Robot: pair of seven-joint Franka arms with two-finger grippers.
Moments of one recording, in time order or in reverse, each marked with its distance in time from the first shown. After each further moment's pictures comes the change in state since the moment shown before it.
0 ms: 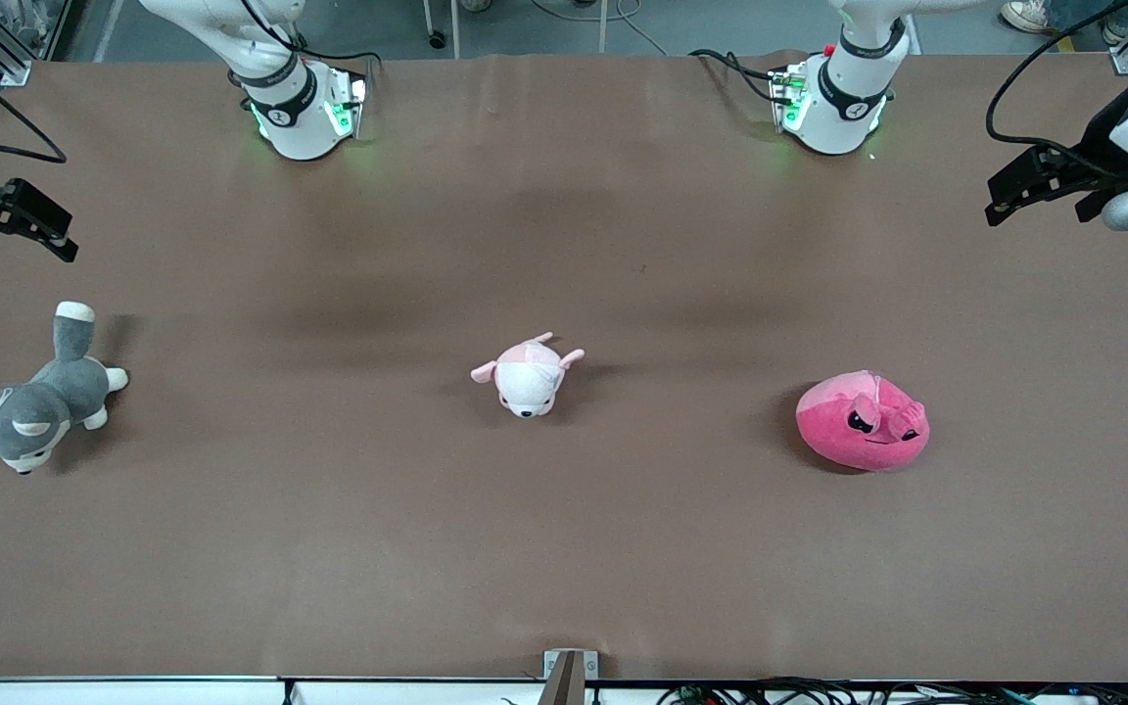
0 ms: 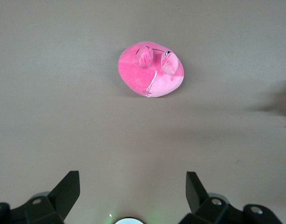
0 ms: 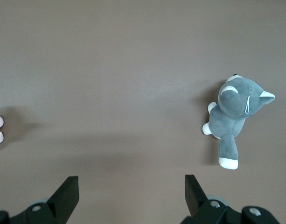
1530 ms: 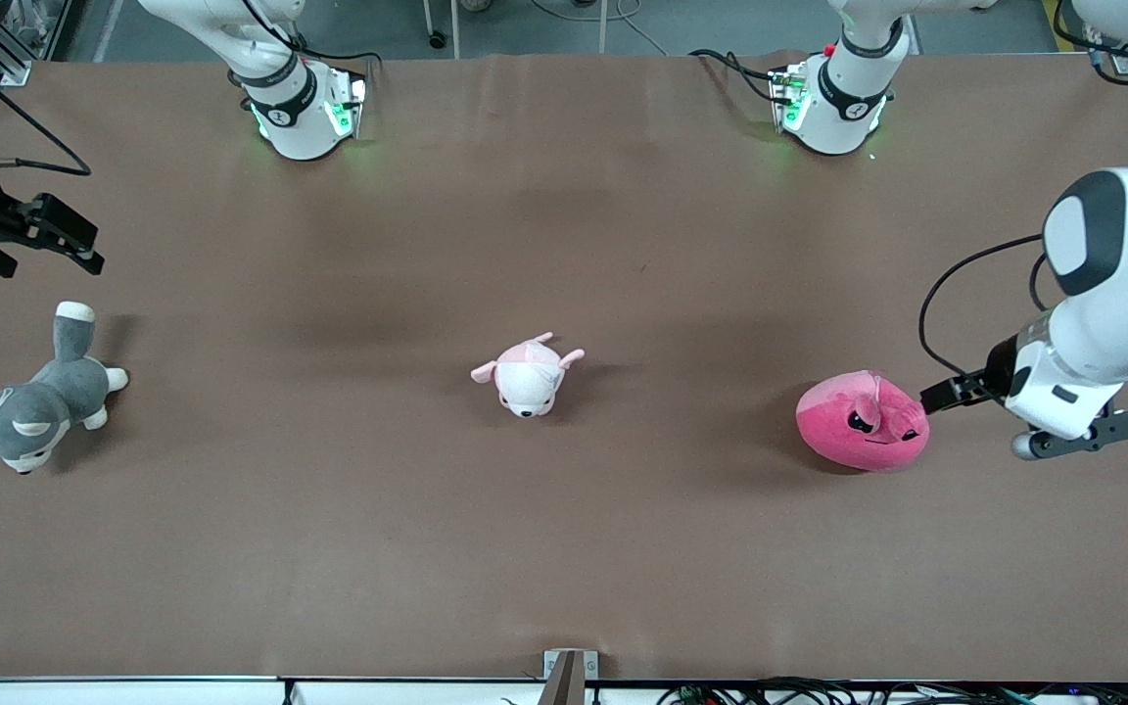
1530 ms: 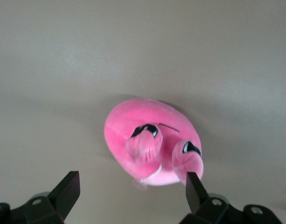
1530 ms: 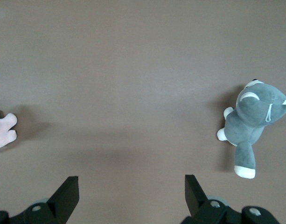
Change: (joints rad) left arm 0.009 0.433 0.008 -0.019 0.037 0.470 -0.179; right arm 0.031 0.051 0.005 0.020 0.038 0.013 0.001
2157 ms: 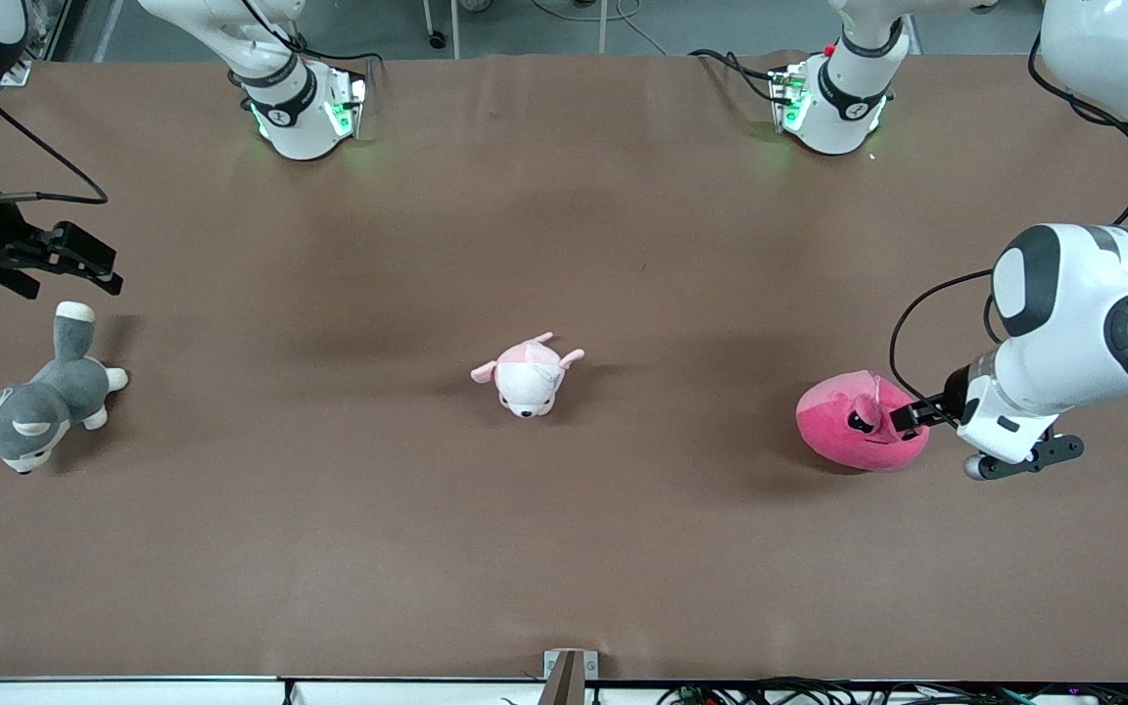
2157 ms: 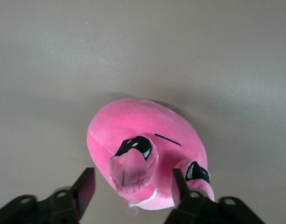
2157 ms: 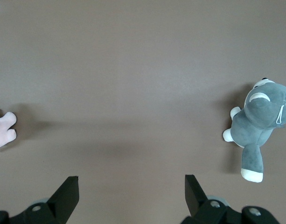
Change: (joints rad) left arm -0.004 0.079 -0.009 -0.029 0.000 0.066 -0.030; right arm 0.005 0.050 0.000 0.022 0.005 0.002 -0.001
